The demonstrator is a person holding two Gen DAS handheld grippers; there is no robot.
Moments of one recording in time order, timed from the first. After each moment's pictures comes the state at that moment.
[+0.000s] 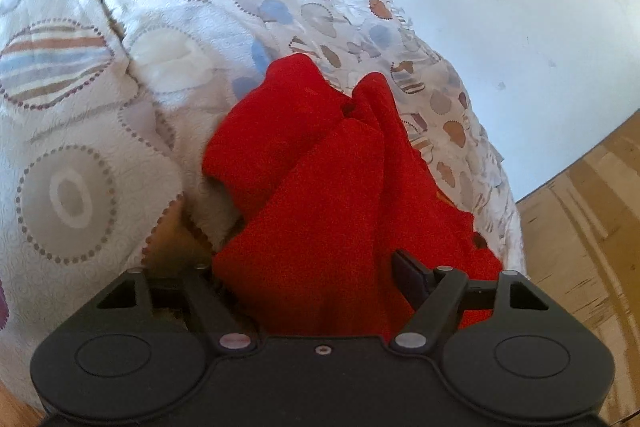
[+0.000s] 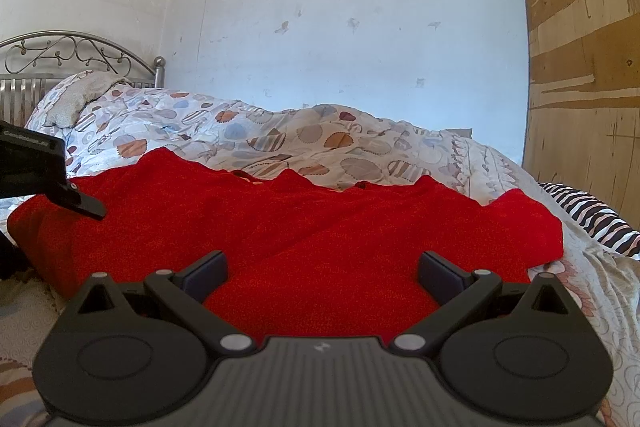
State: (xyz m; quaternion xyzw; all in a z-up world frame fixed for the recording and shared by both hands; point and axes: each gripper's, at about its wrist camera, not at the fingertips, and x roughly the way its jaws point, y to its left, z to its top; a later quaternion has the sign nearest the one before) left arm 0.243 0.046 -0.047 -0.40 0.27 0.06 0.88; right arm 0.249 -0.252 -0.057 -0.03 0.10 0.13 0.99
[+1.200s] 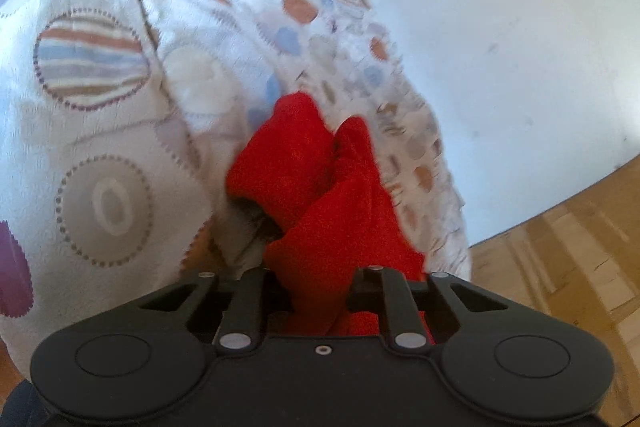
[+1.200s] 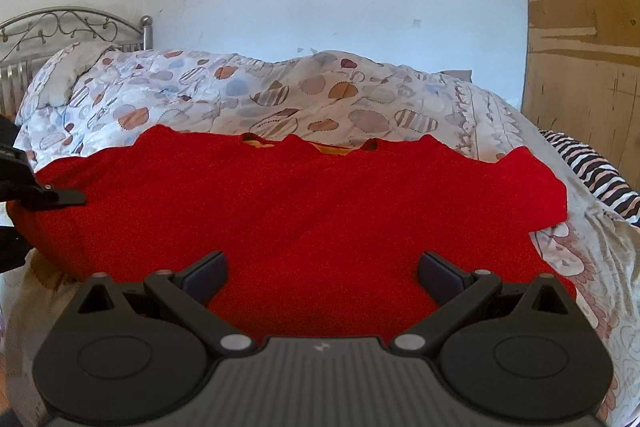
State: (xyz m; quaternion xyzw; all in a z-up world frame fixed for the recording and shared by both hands) left arm 0.213 0.081 -0.045 -0.50 0.21 0.03 0.84; right arm 0.246 -0.234 -0.033 -0.02 0.20 0.13 0.97
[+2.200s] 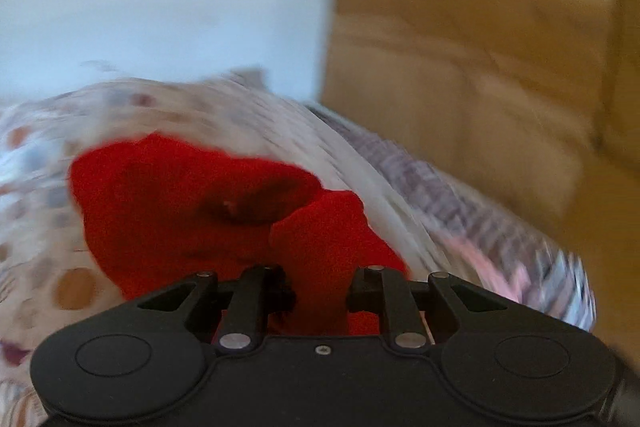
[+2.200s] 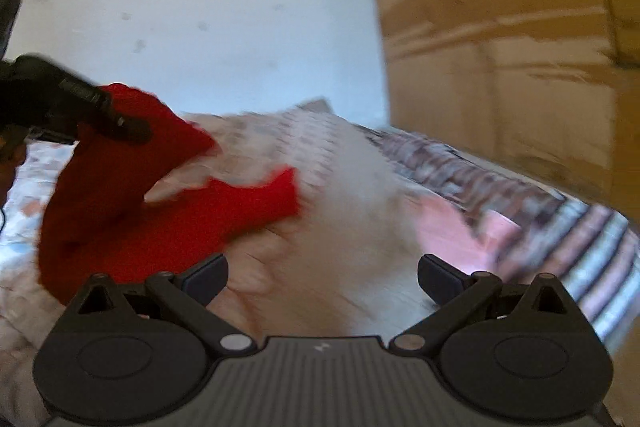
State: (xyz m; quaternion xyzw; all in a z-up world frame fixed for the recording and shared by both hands) left arm 0.314 -0.195 0.085 0.03 0.25 -0.26 0.93; right arm 0.159 -0.423 -0.040 0.10 0.16 -0.06 0.98
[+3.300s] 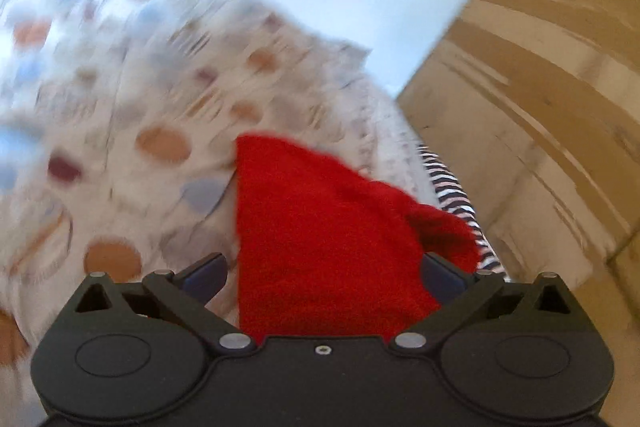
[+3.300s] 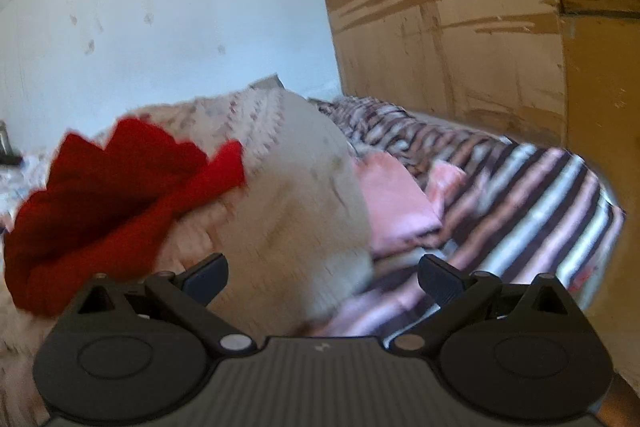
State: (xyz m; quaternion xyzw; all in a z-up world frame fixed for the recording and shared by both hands) left arm 0.296 -0.076 0.051 -0.24 0.32 -0.14 0.91; right arm 0.165 -0.429 -0.039 0.15 0.17 -0.08 0.97
